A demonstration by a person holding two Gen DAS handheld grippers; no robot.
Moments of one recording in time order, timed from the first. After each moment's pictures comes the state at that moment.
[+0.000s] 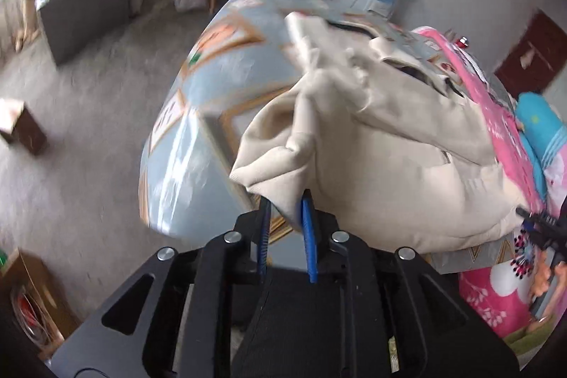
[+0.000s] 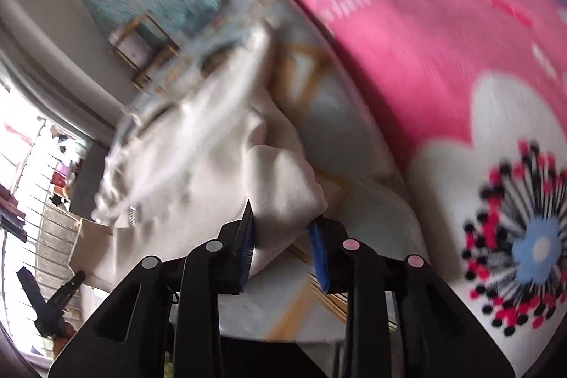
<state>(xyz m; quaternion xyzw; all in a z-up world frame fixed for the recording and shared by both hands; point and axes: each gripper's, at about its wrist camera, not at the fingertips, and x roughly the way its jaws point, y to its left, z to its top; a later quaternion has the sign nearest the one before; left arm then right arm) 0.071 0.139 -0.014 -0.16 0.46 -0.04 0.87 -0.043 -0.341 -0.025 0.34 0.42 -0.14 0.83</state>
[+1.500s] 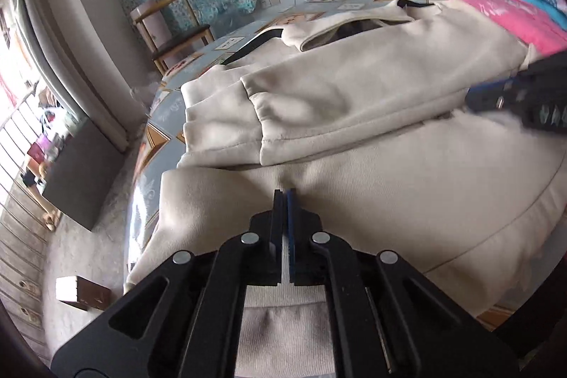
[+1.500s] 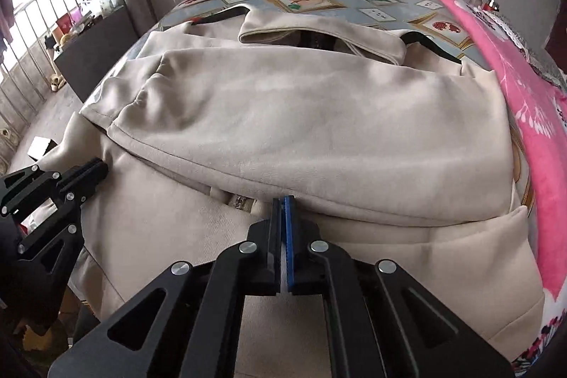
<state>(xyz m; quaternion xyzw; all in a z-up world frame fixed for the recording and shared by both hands) 0.133 -0.022 -0.033 0.19 0.37 -0.08 0.91 0.124 -0.150 -0.028 0.04 0.48 -0.03 0.88</state>
